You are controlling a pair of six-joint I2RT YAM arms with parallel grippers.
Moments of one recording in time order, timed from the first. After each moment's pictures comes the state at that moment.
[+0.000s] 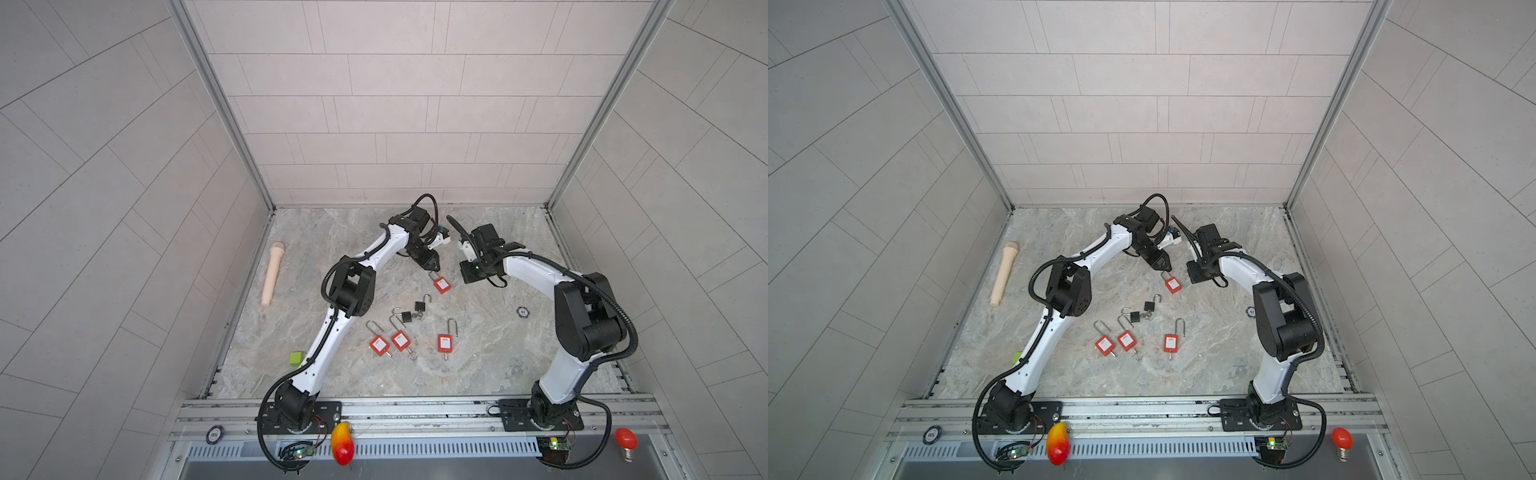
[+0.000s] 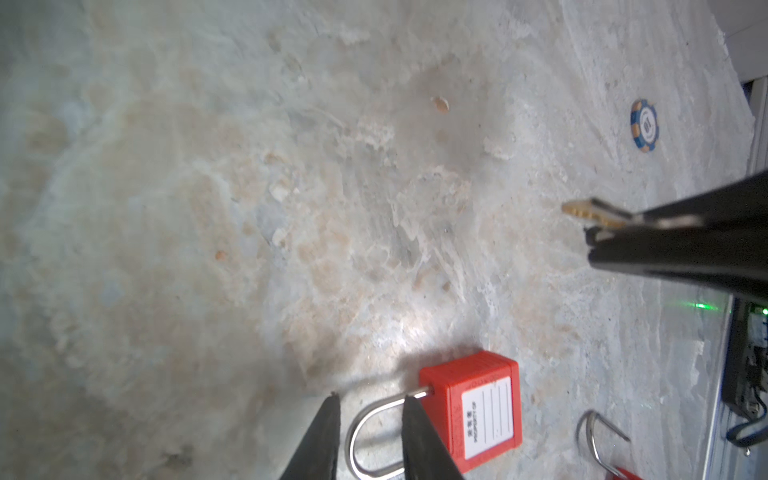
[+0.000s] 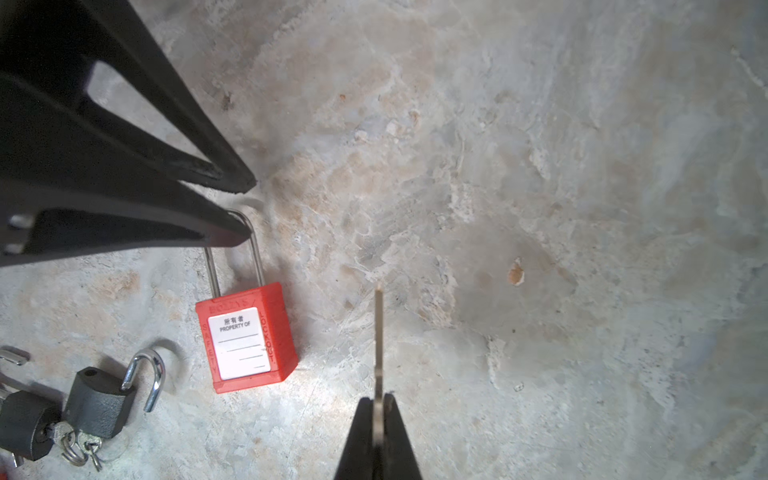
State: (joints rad) left arm -0.55 2.66 2.46 -1.03 0.59 0.30; right arm 0.25 1.76 1.20 -0.55 -0.13 0.01
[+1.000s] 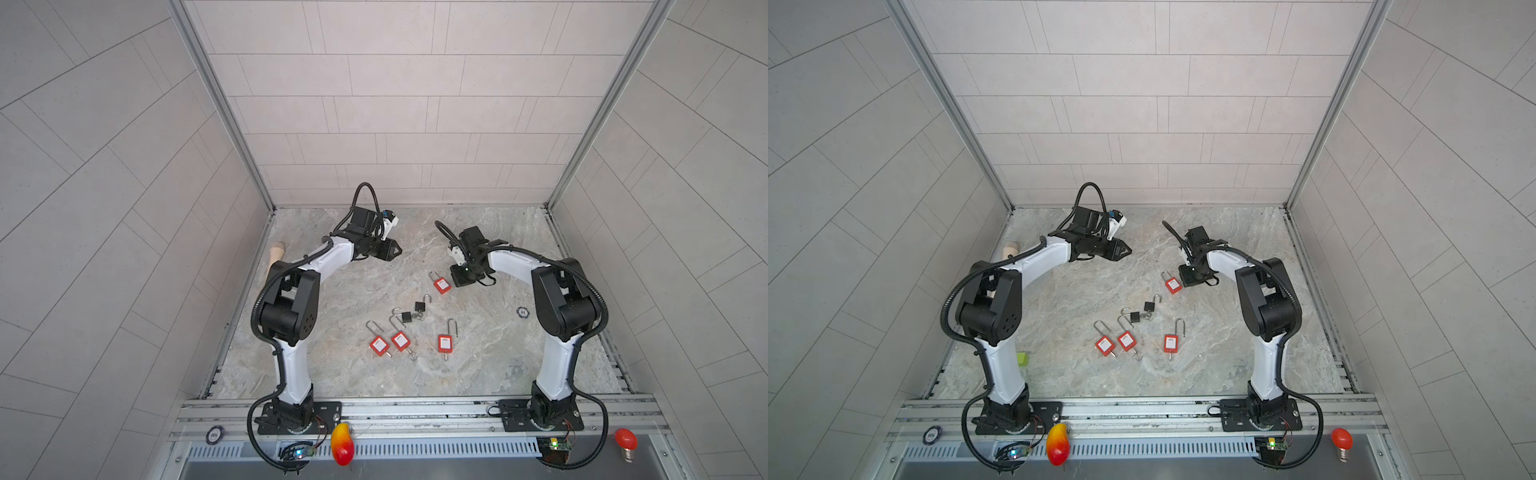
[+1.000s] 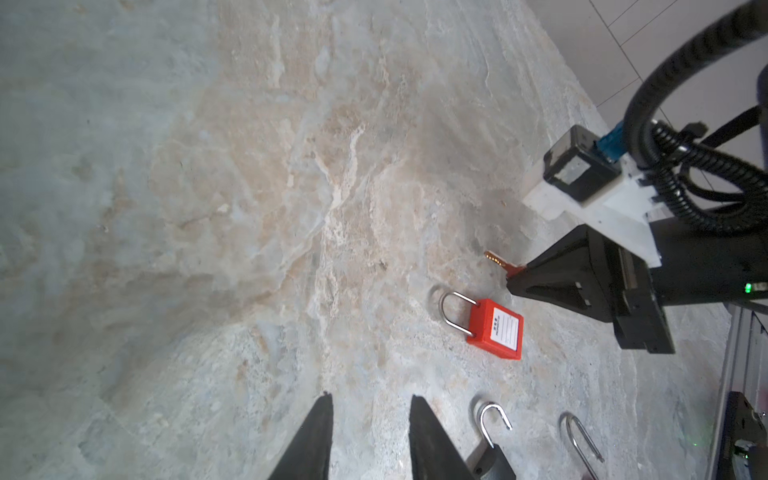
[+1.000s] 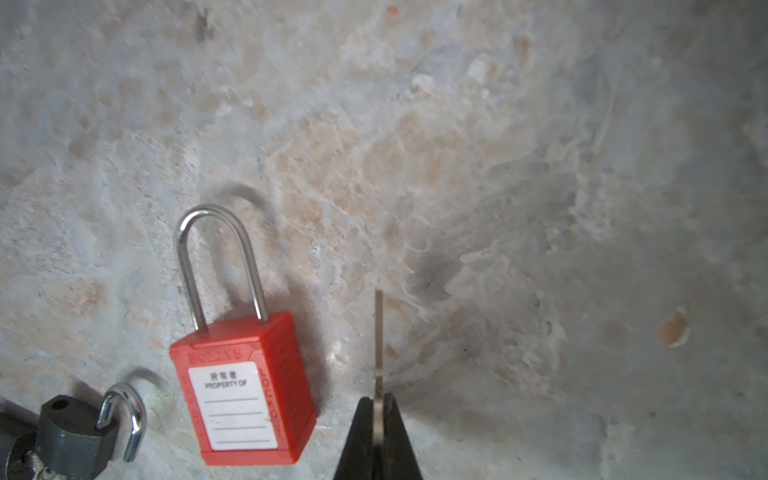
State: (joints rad) left arm -0.32 1.92 1.40 -0.33 0.52 -0.01; right arm 0.28 1.95 1.31 -0.62 -0.18 0.02
